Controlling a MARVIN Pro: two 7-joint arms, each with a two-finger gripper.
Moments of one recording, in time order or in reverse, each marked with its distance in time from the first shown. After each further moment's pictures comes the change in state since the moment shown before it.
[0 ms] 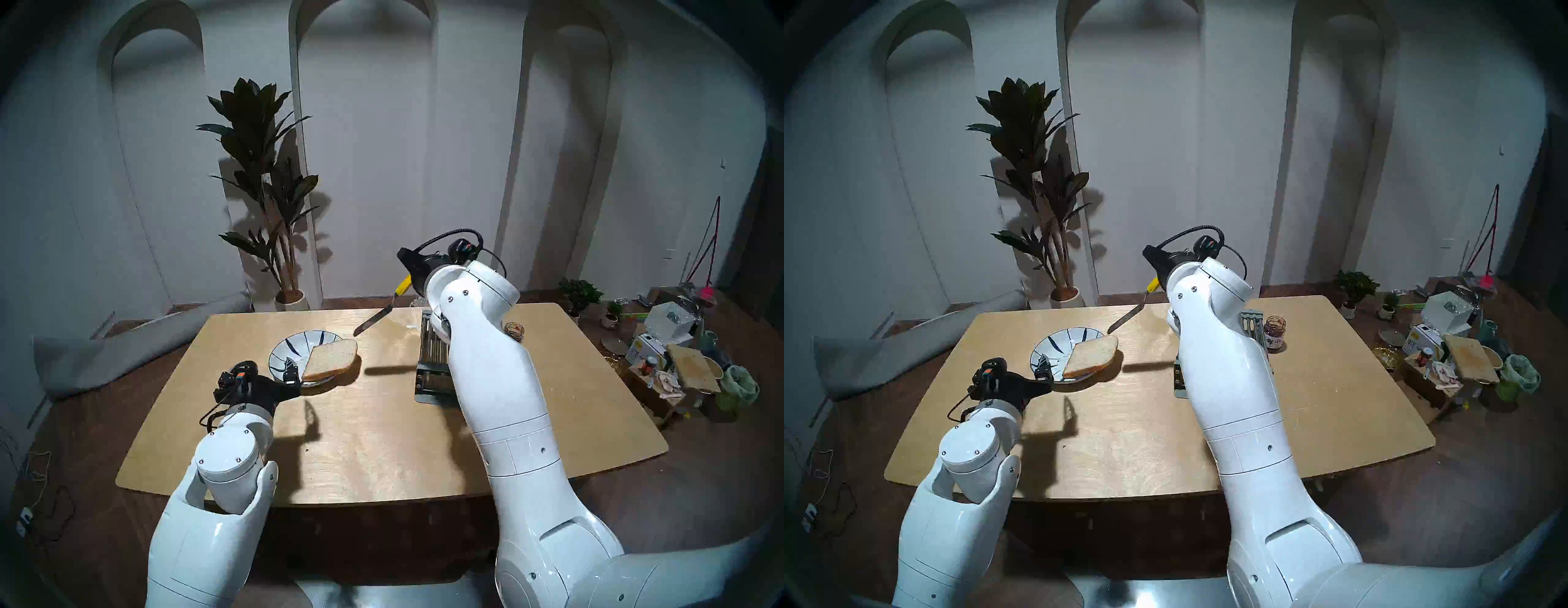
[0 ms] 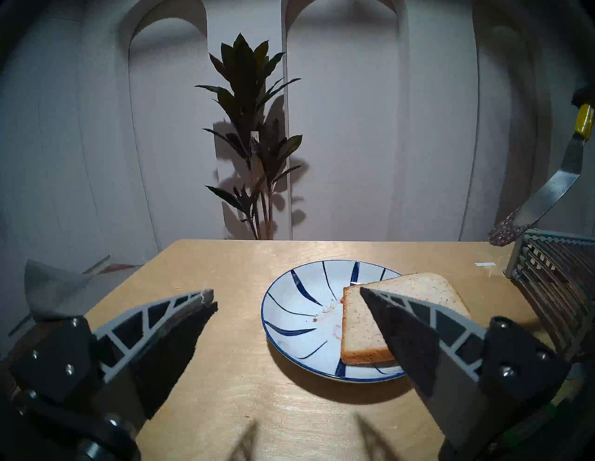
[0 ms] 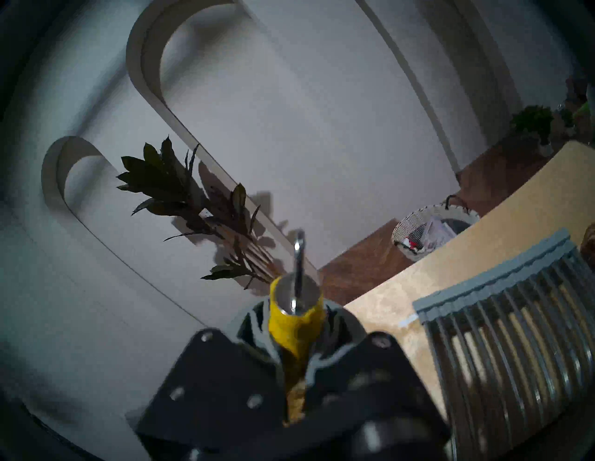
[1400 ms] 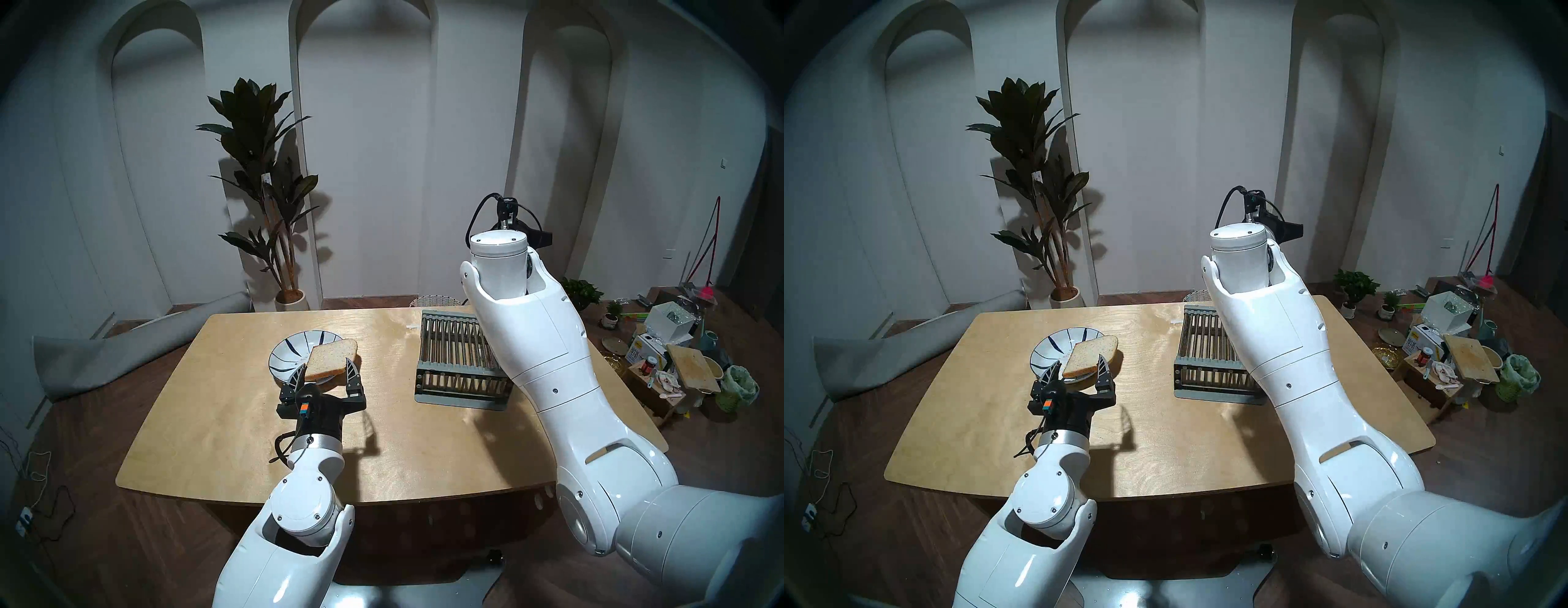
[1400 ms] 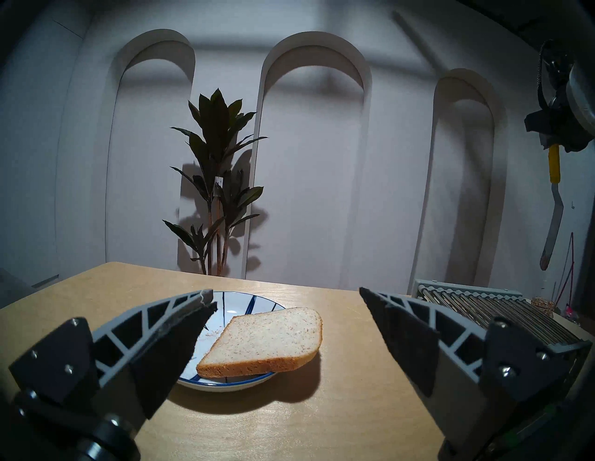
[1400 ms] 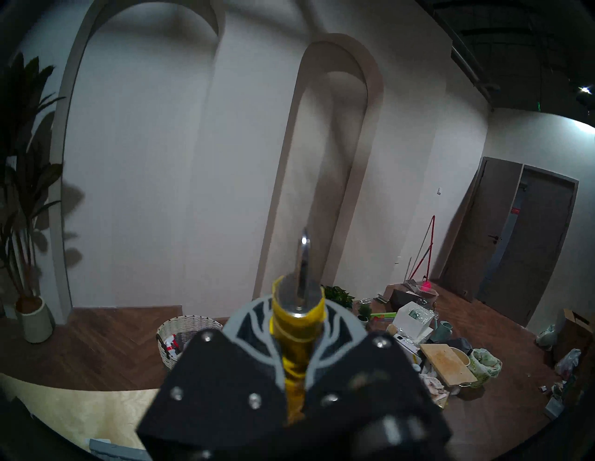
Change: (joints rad) left arm 0.047 -0.131 0.258 0.073 0.178 -0.410 0.105; right arm 0.268 0.263 -0.074 0.147 -0.647 0.189 -0.118
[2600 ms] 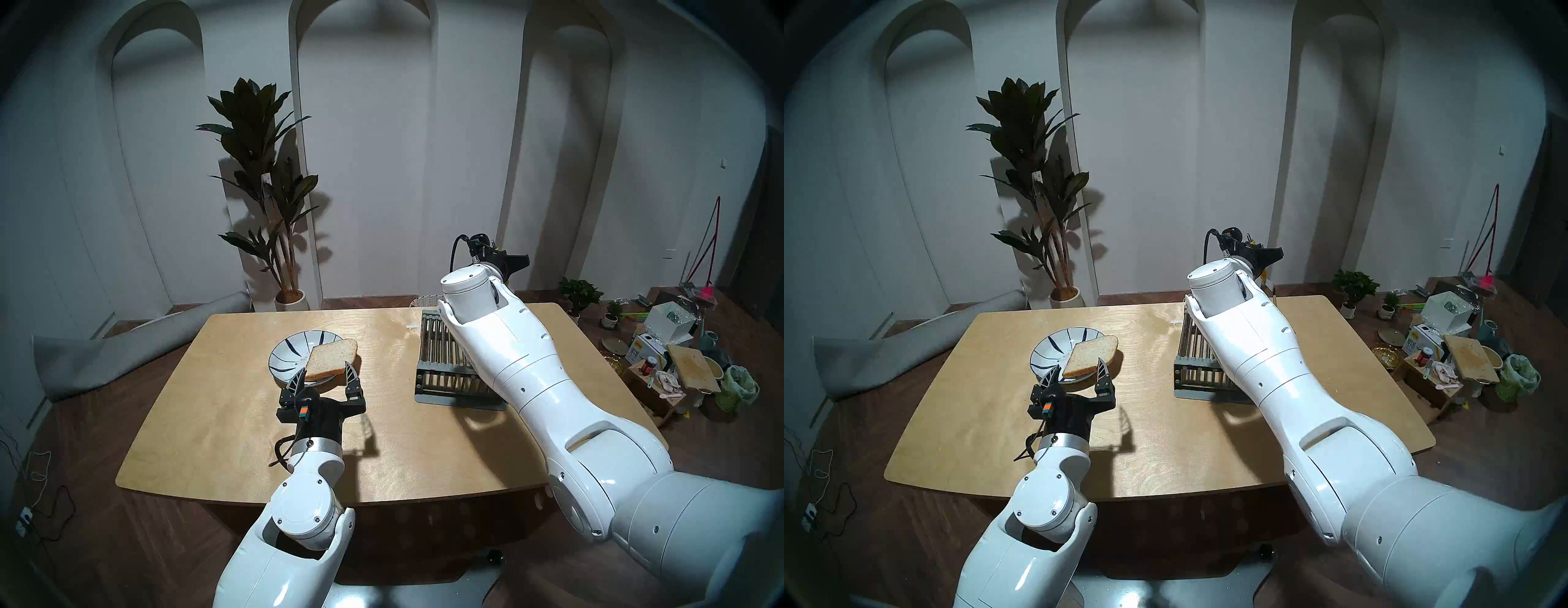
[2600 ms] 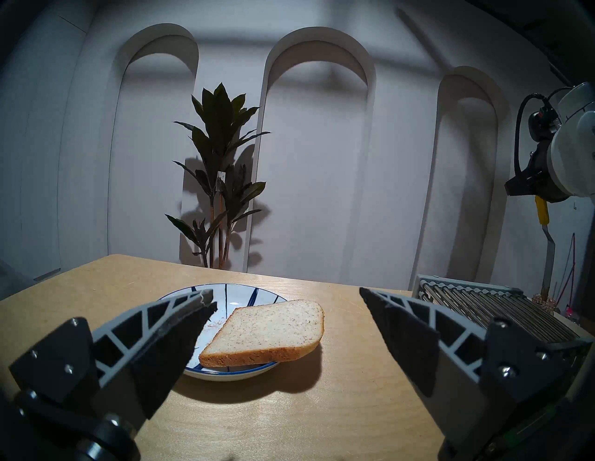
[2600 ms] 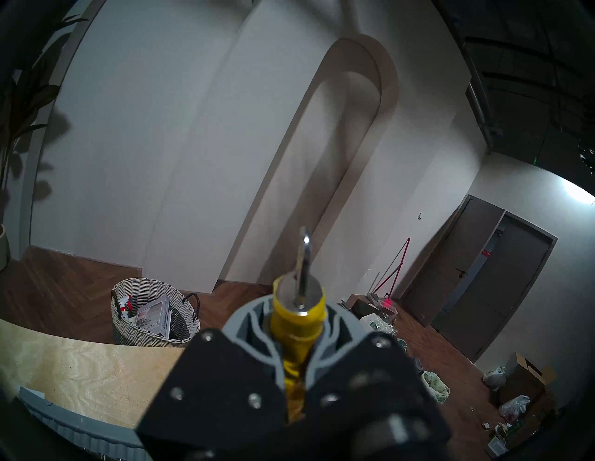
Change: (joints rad) left arm 0.009 -0.004 0.012 0.012 -0.014 0.000 0.003; right arm 0.070 -0.012 -0.125 0.387 -0.160 -0.116 -0.034
